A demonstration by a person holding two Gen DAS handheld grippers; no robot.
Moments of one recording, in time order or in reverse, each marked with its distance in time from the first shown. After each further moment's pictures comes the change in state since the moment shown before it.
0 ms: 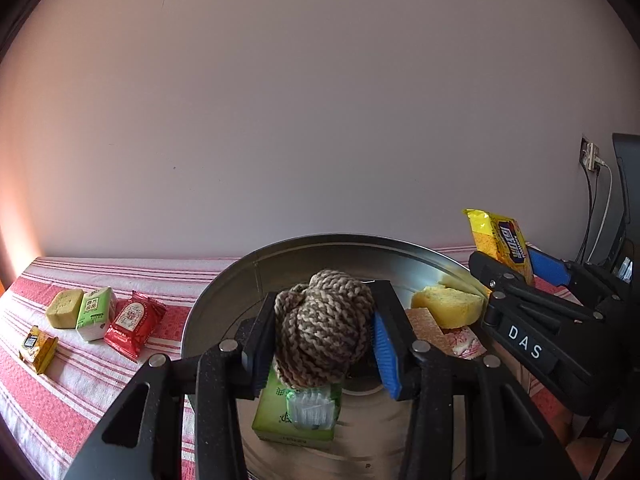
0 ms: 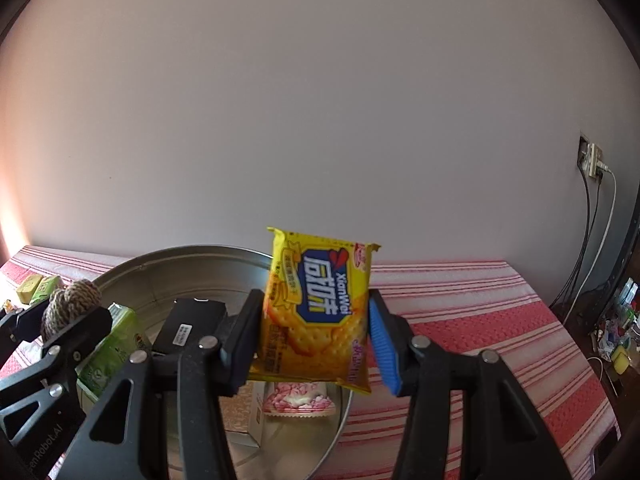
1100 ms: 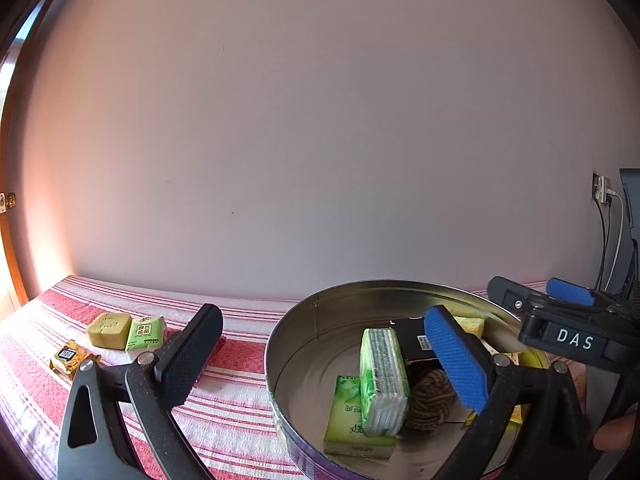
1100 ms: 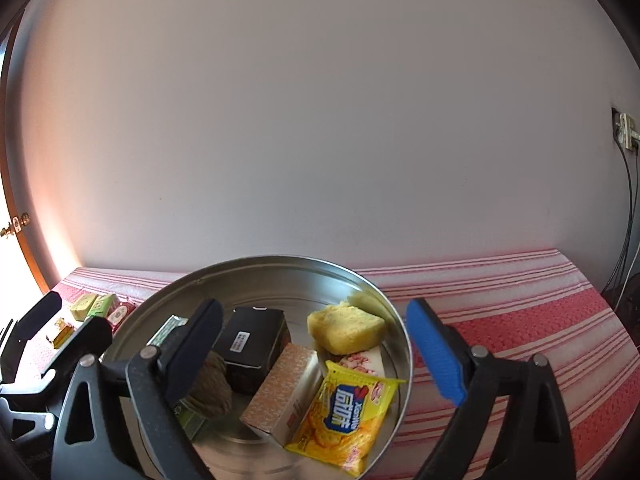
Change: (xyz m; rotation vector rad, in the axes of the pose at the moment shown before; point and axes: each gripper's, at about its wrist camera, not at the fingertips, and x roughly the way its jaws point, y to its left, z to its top) left arm -0.048 0.064 -0.011 -0.037 -0.210 0.102; right arm -0.019 -0.008 -0.005 0.104 -0.054 0.188
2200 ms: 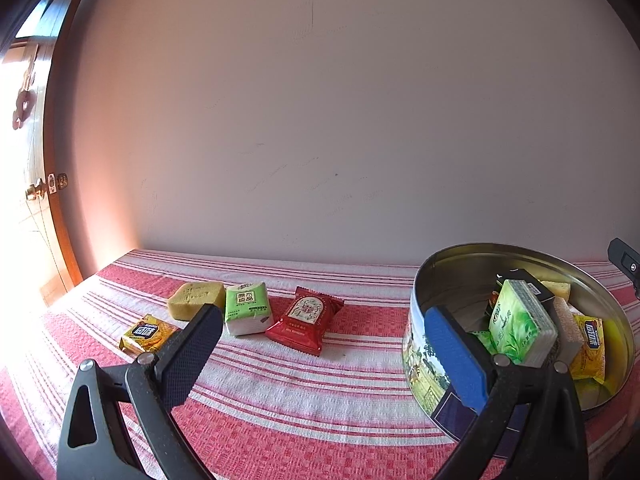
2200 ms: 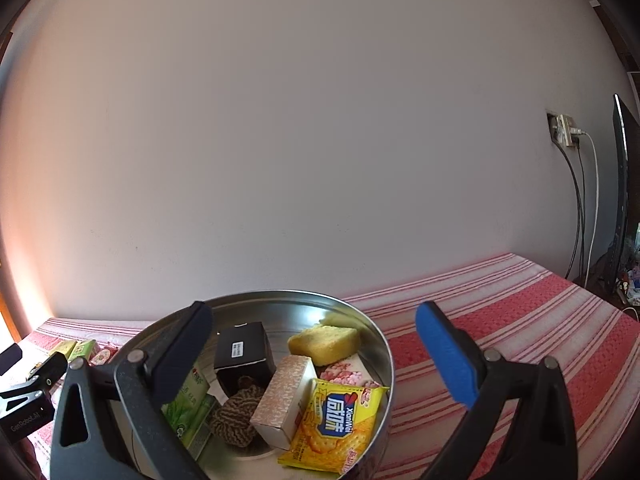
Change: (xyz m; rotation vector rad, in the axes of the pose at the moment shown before) left arm 0.003 0.053 -0.024 0.006 0.091 0.207; right arm -0.033 0.015 -0.026 0.086 -0.194 -0.145
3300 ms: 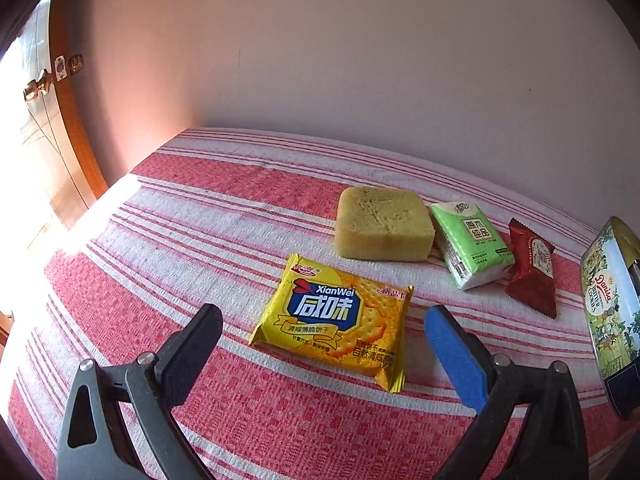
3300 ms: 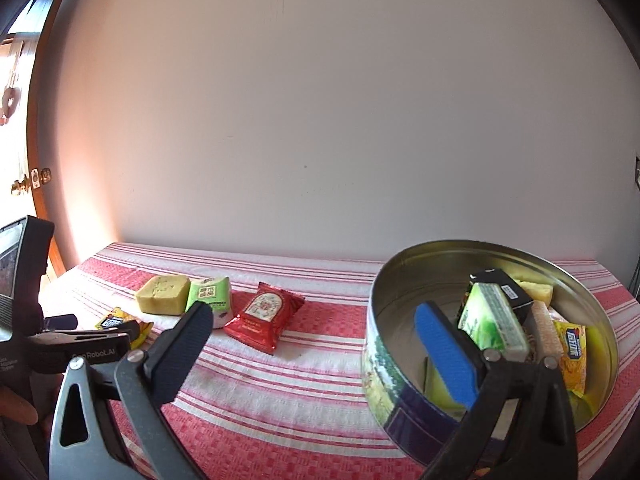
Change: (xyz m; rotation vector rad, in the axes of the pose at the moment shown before) left arm 0.115 0.184 -0.018 -0.143 0.467 0.063; right arm 0.018 0.231 -0.054 -0.208 0.167 0.172
